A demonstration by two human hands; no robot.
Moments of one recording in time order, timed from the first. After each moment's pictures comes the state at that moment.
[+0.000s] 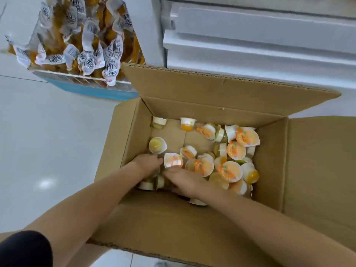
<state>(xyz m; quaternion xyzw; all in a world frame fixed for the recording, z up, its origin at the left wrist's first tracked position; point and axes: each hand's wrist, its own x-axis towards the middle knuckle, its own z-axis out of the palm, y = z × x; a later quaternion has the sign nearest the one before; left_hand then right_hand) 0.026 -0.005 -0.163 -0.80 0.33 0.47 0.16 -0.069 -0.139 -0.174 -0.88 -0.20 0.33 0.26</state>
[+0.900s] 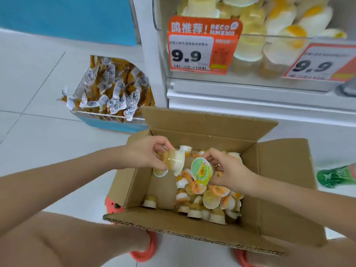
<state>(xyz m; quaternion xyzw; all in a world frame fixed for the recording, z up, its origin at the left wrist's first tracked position) 0.038 -0.015 0.067 -0.79 0.16 0.47 -0.36 -0.079 -0.246 0.006 -0.84 0.03 0.21 0.51</state>
